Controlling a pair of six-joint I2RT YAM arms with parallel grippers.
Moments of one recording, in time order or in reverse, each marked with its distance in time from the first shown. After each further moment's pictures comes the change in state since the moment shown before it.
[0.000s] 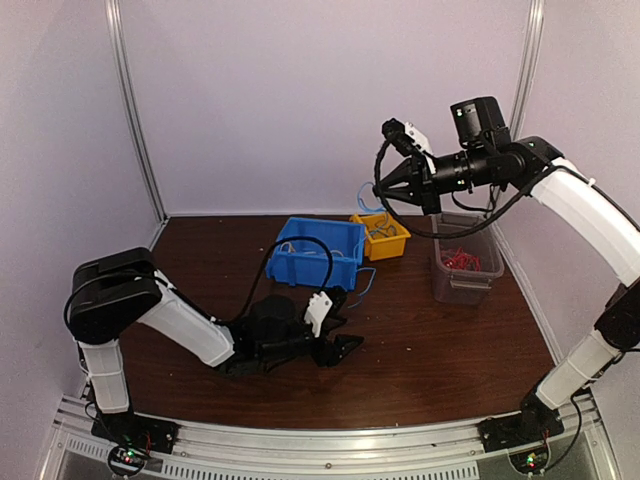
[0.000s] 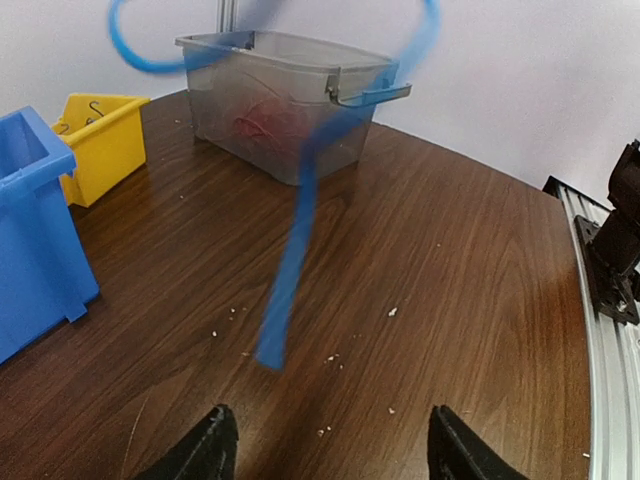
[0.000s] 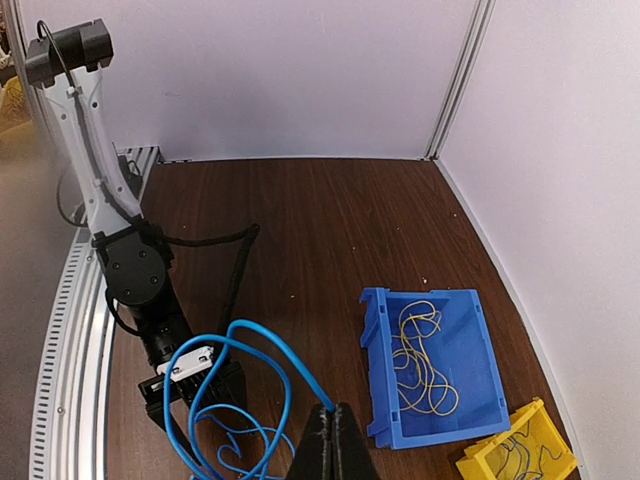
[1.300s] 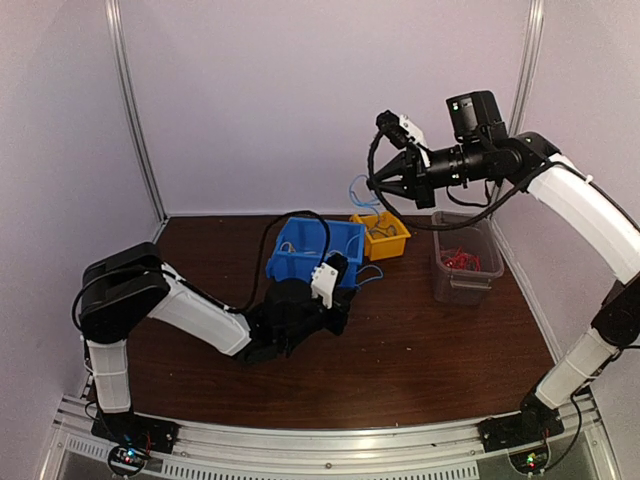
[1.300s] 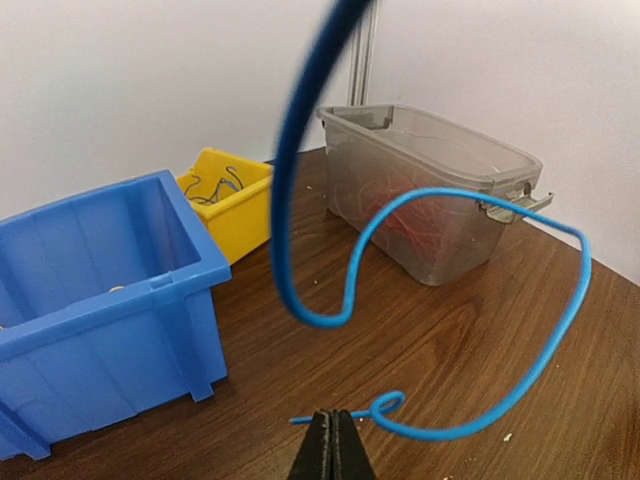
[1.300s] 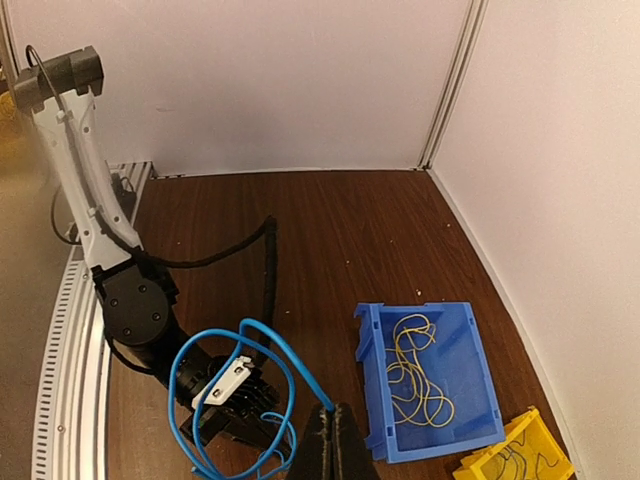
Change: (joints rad) left arm 0.006 0.054 0.175 -0.029 -0.351 0.006; right arm 0.024 0.021 0.038 0.009 0.018 0.044
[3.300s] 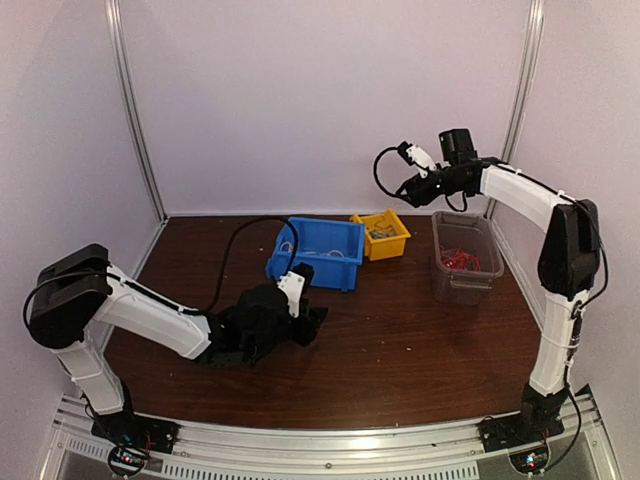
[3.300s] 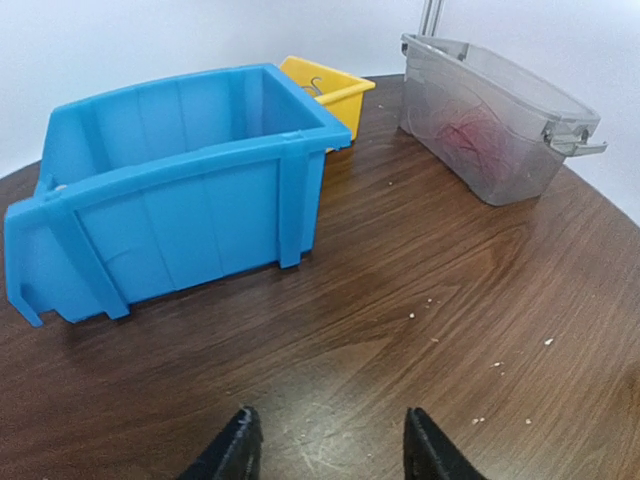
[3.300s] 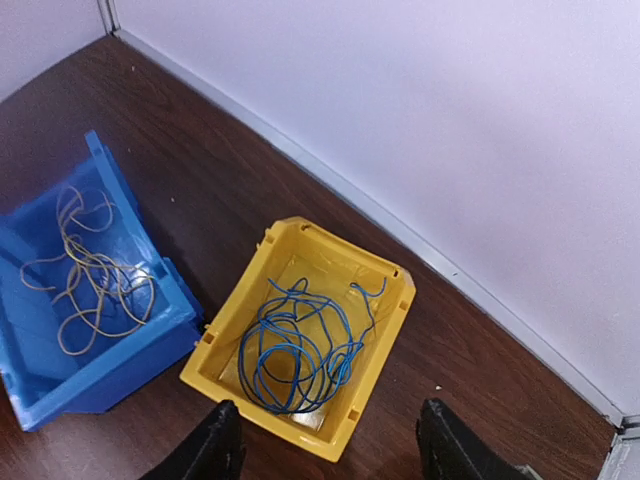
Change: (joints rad) left arm -0.007 -0.252 -0.211 -0.268 -0.096 -0.157; right arm -0.323 0.527 0.133 0.240 0.393 0.119
